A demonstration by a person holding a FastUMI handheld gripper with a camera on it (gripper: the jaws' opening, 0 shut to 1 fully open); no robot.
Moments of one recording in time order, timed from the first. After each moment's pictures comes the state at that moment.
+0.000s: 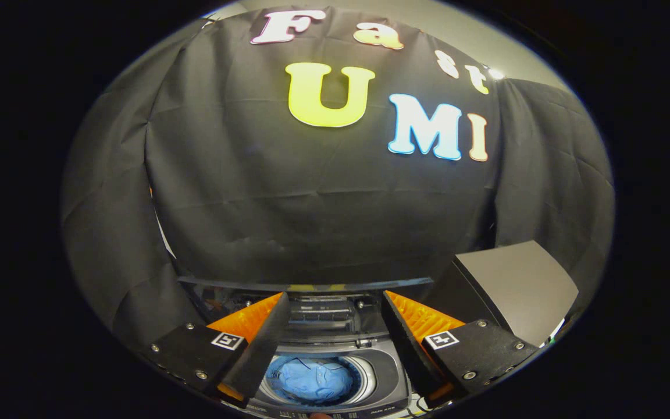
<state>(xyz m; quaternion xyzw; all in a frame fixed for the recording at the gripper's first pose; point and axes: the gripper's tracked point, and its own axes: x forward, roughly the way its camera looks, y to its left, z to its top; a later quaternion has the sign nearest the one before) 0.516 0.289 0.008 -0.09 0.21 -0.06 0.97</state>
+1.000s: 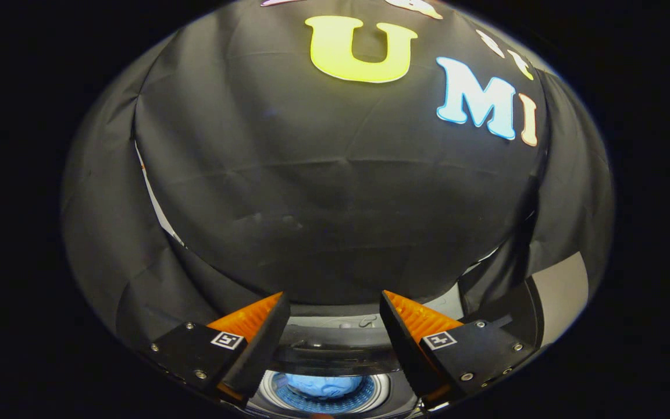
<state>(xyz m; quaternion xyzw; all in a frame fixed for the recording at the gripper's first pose) 0.616 0.299 -0.059 -0.07 0.32 -0.02 0.94</state>
